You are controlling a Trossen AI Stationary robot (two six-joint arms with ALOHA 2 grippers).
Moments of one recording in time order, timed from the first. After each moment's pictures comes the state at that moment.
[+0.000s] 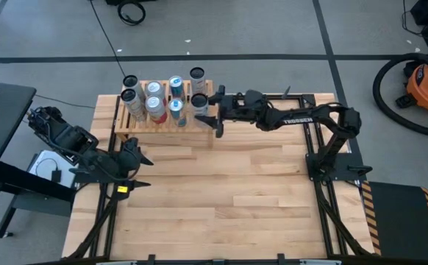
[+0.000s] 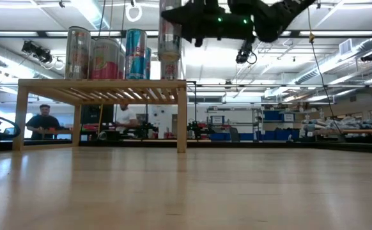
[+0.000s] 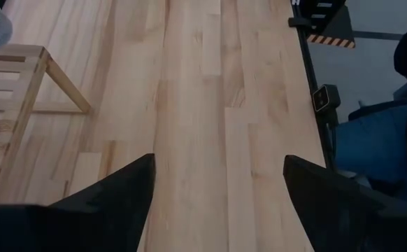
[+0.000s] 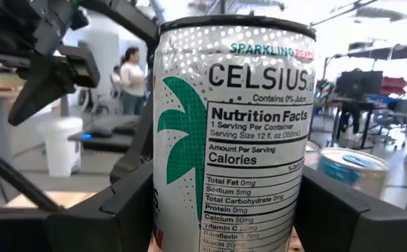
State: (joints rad) left arm -0.62 1.06 1.41 -1.16 -0.38 -0.52; right arm -0.30 1.70 1.12 0.76 -0.25 -0.05
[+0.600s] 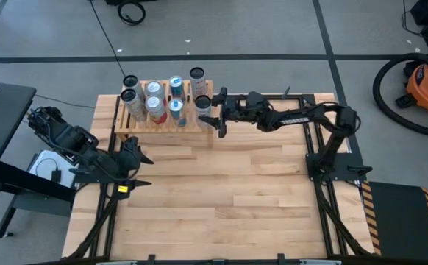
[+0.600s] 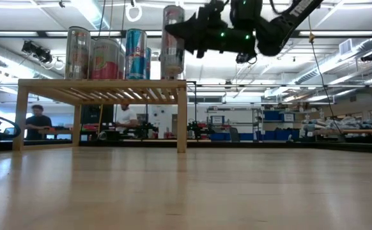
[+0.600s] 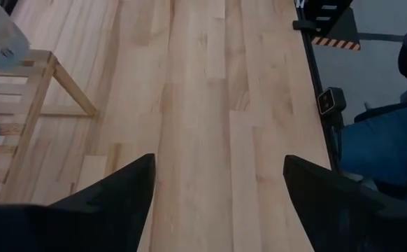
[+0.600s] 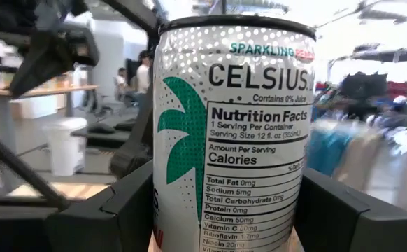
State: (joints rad) left arm -0.62 1.07 1.41 -1.15 -0.40 -0.51; right arm -0.34 1.73 1.02 0.92 -0.32 -0.04
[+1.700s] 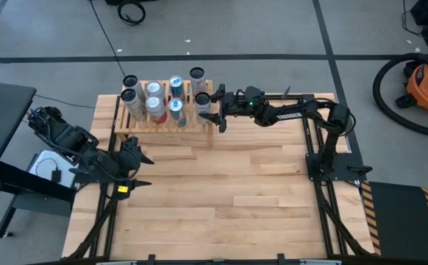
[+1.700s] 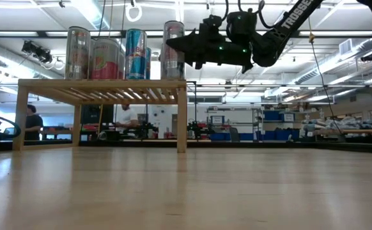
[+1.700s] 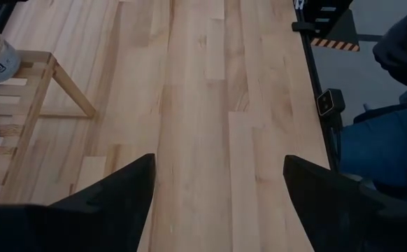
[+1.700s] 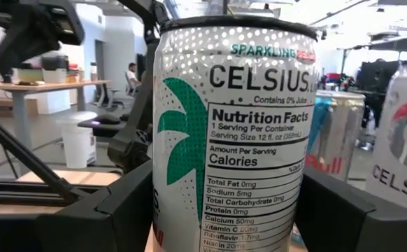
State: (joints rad) left arm -0.62 1.07 1.41 -1.15 -0.40 -0.51; right arm -0.43 1.82 1.05 0.96 -0.46 0.00
